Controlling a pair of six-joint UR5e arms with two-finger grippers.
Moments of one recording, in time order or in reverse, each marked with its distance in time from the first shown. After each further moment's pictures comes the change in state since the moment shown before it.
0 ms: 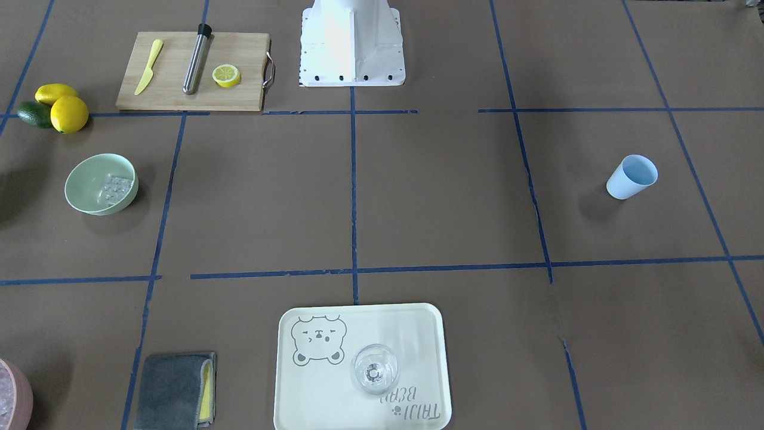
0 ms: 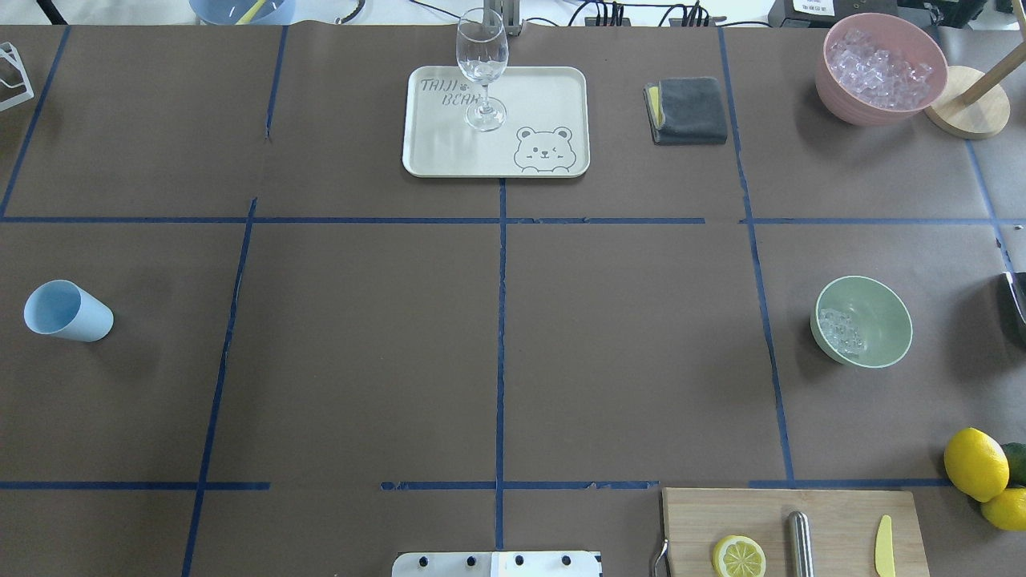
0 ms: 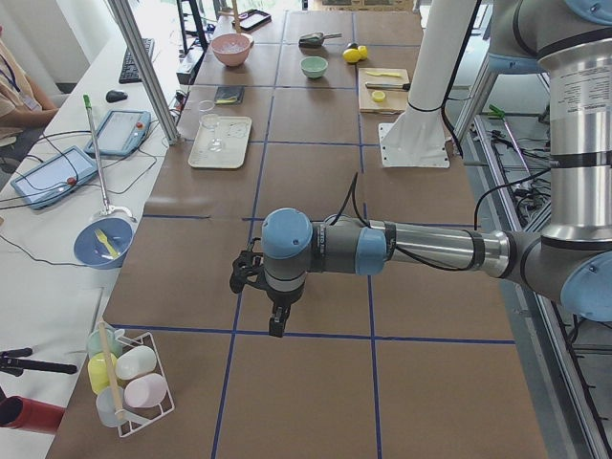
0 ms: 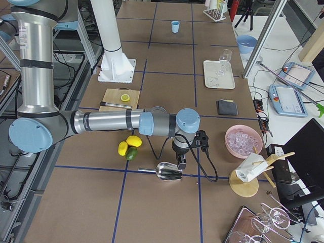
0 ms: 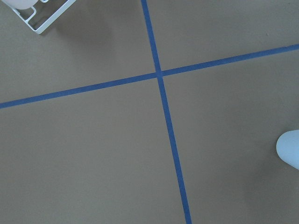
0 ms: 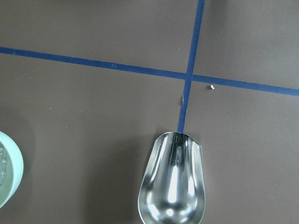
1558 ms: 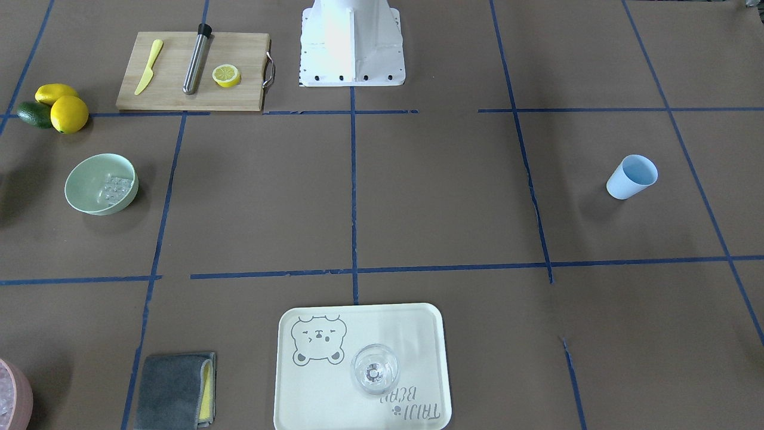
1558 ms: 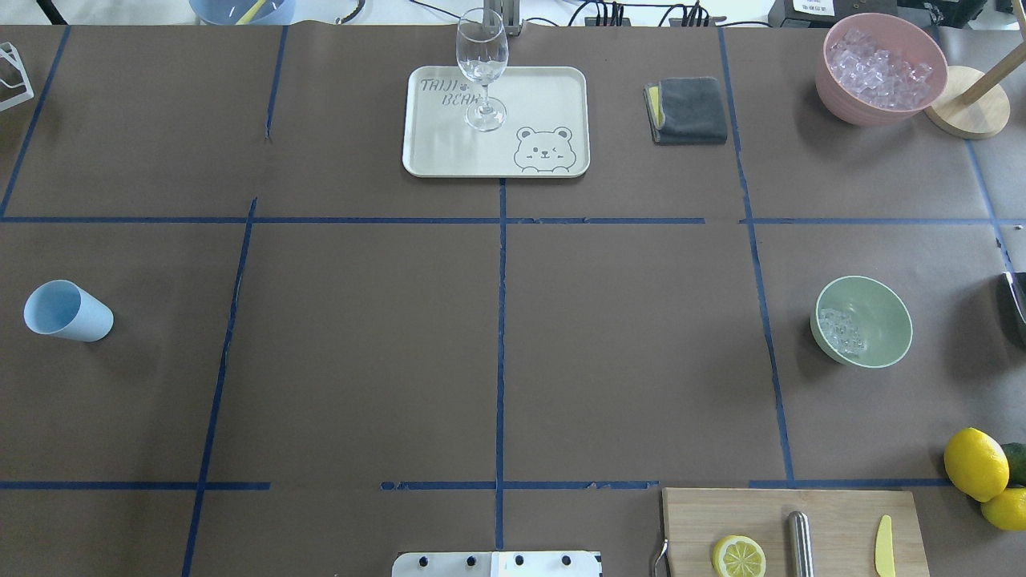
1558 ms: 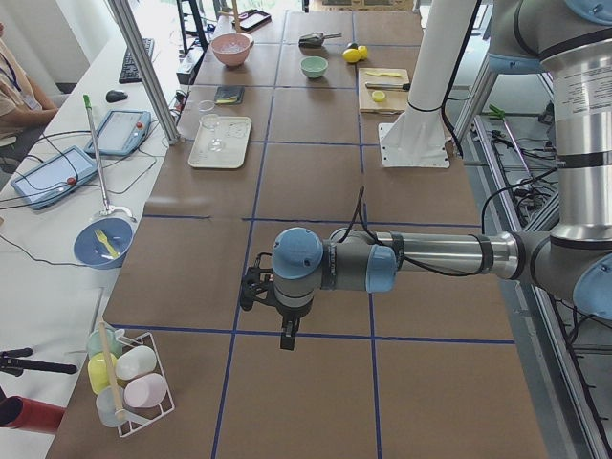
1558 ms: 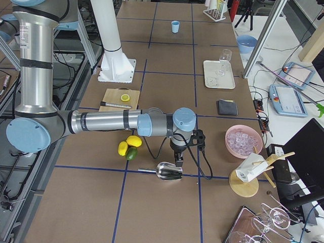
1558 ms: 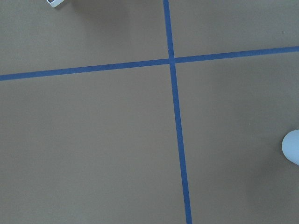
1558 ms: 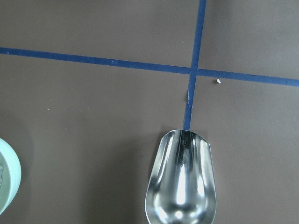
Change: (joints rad) left arm 0.003 0.043 0.059 -0.089 -0.019 -0.051; right arm -0.046 -0.041 0.012 0.088 -0.018 0.109
